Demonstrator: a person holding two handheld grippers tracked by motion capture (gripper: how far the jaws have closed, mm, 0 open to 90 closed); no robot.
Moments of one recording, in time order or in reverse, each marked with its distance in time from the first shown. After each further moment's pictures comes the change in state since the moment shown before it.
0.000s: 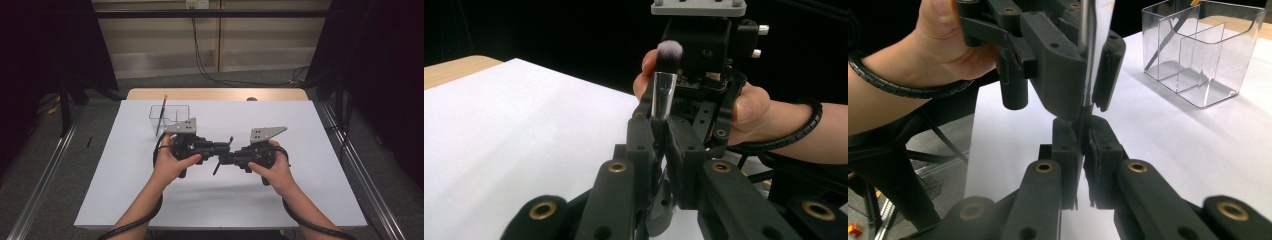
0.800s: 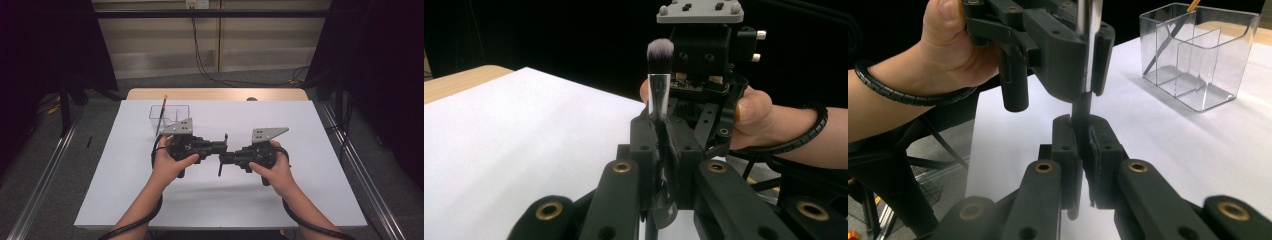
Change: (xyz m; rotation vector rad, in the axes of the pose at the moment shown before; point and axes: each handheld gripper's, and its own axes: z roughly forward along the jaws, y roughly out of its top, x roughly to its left) left arm -0.001 -0.002 -0.007 -0.038 0.029 0.018; right arm 0.000 -0.002 -0.002 -0.028 -0.004 0.003
